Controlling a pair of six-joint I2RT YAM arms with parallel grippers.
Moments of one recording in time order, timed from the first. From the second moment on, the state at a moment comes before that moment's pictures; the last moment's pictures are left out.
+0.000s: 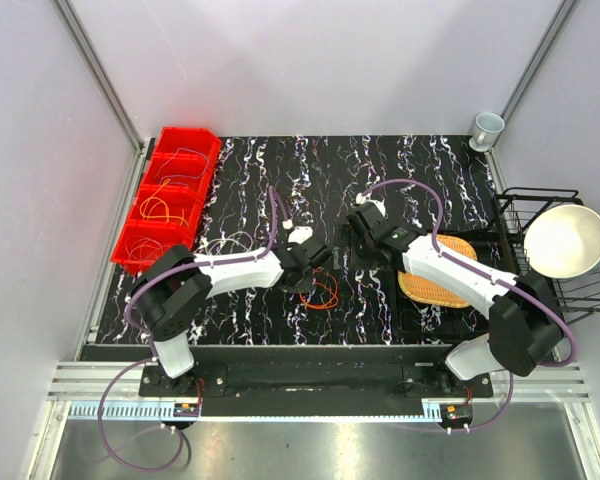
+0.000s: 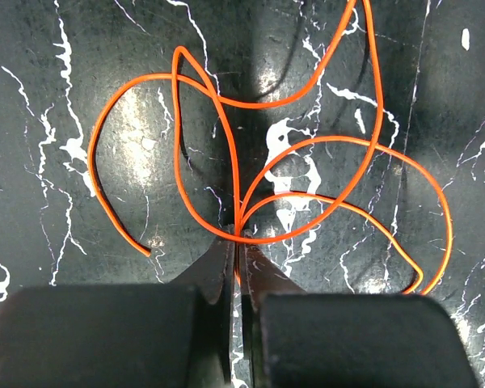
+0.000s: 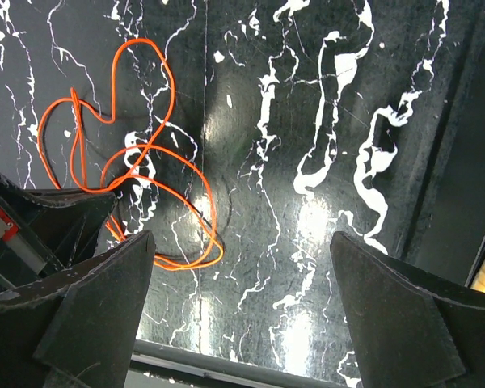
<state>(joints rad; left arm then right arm) -0.93 1.77 1.06 -0.50 -0.30 -0.84 0.67 1.45 1.01 -0.56 0.14 0.62</state>
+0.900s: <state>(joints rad) -0.43 1.55 1.46 -0.90 -0.32 -0.51 0.60 1.56 1.03 -0.47 0.17 0.57</state>
